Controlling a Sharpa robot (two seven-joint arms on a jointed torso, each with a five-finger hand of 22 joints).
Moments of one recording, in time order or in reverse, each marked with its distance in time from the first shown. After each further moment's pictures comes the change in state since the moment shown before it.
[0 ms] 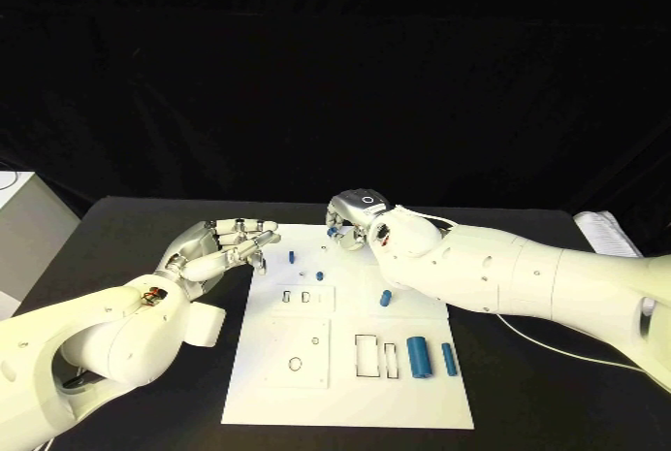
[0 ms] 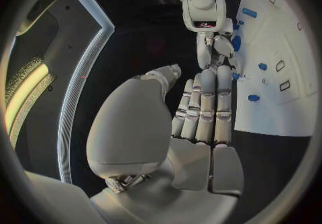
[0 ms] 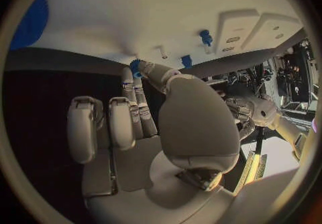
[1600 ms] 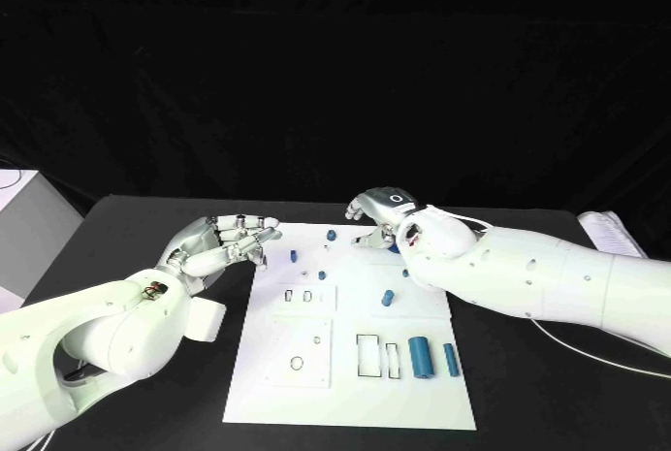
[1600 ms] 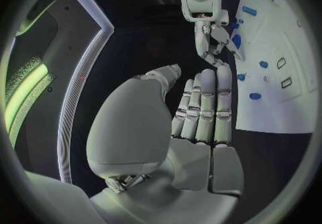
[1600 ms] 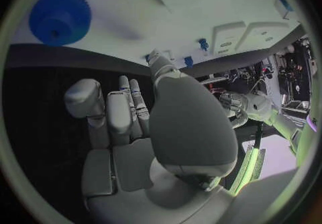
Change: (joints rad) left arm 0.011 -0.014 0.000 -0.001 -0.002 0.005 -0.007; left_hand 0.000 0.000 0.000 0.000 0.000 0.000 0.000 0.000 0.001 0.000 0.000 0.000 0.000 0.000 0.000 -0.004 -0.003 0.000 0.000 0.000 0.000 0.001; right arm 0.009 -0.149 0.006 0.129 0.007 -0.029 0.008; right_hand 0.163 -0.013 -0.458 0.255 -0.039 -0.127 -0.006 -0.109 -0.012 -0.226 0.033 0.041 -0.032 -0.016 0.023 -0.126 -0.220 0.040 -0.110 0.011 -0.322 -0.319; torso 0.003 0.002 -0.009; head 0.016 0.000
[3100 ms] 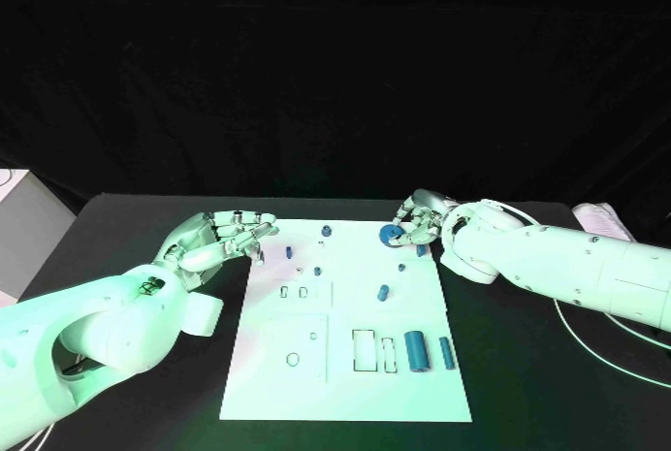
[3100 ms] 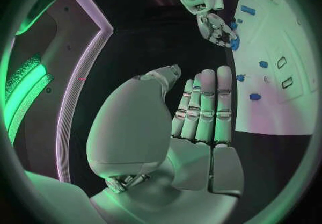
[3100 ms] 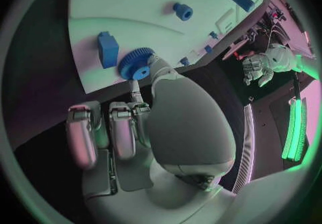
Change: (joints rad) left arm 0.000 0.000 0.000 -0.014 -0.002 0.011 -0.001; left_hand -0.004 0.004 0.000 0.000 0.000 0.000 0.000 0.000 0.001 0.000 0.000 0.000 0.000 0.000 0.000 0.000 -0.003 0.000 -0.007 0.000 0.004 0.001; right arm 0.003 -0.136 0.009 0.009 0.470 0.116 -0.043; right_hand -0.009 0.013 -0.042 0.028 0.129 -0.055 0.030 0.109 0.062 0.450 -0.034 1.426 1.238 0.014 -0.025 0.291 0.307 -0.094 0.112 -0.012 0.457 0.319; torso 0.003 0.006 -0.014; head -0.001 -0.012
